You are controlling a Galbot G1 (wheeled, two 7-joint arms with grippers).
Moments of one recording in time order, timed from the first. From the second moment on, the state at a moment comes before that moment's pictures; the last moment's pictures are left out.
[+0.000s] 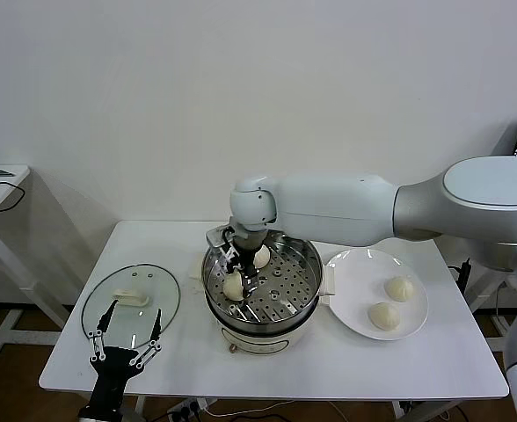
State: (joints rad) left arm 1.79 -1.45 -0.67 -2.10 0.13 -0.38 0.05; right arm 0.59 1.38 -1.47 1.28 0.49 -0.36 -0.98
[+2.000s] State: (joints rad) left arm 1.85 -1.46 -0.67 -2.12 0.15 -0.40 0.04; right arm 0.23 0.60 -1.18 1.29 0.10 -0.13 -1.10
